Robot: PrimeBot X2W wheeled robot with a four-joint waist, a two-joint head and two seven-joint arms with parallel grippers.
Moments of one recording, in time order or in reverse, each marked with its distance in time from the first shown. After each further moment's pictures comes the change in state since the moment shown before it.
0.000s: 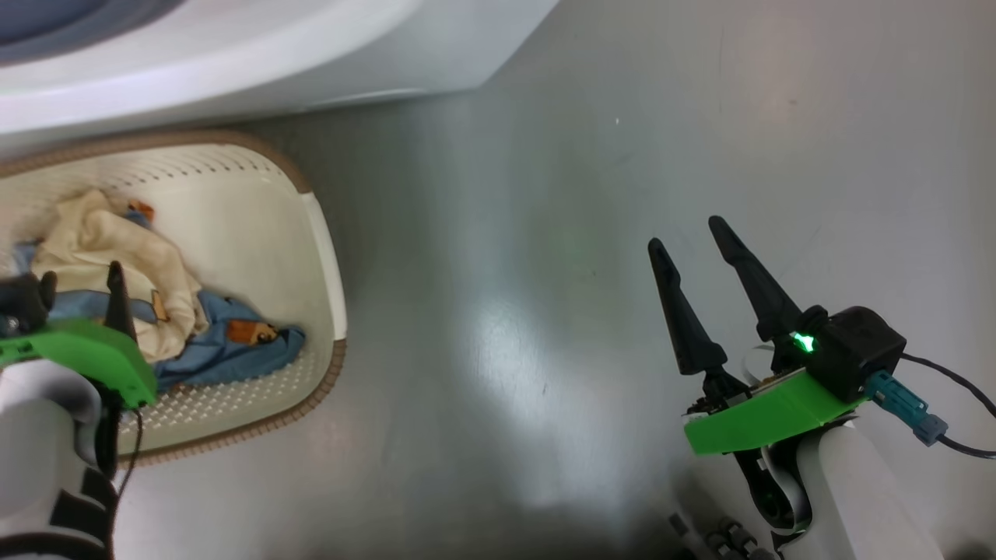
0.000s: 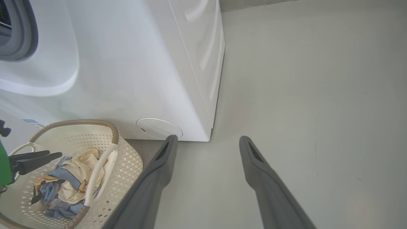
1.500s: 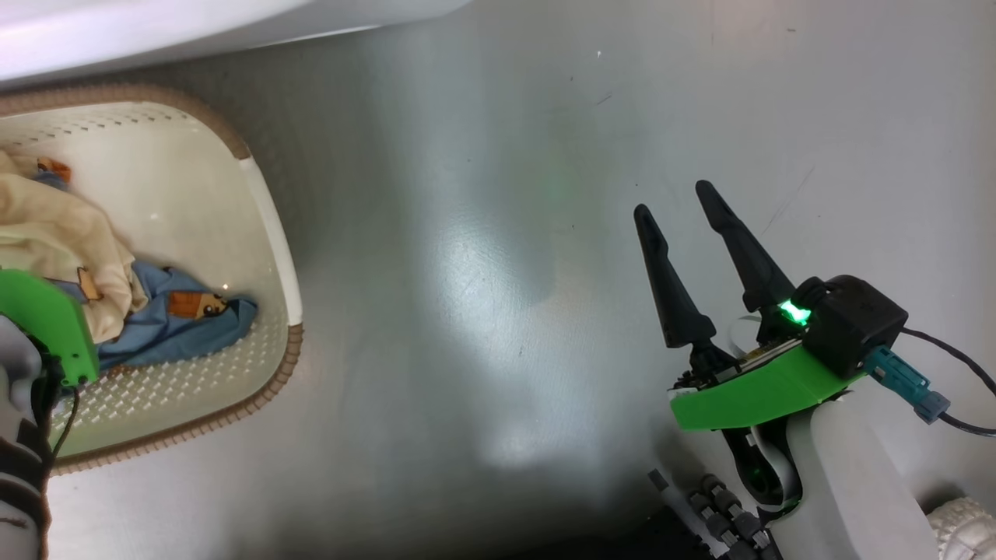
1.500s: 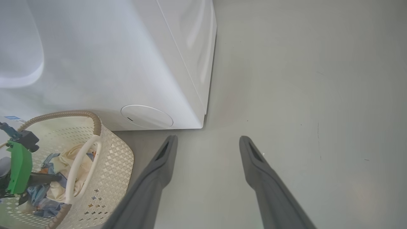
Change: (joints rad) left arm -0.222 0.100 -0.105 0.251 0.032 0.026 0.321; right arm -0.060 0.019 0.022 -0.012 0.035 0.000 0.000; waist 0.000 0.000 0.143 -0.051
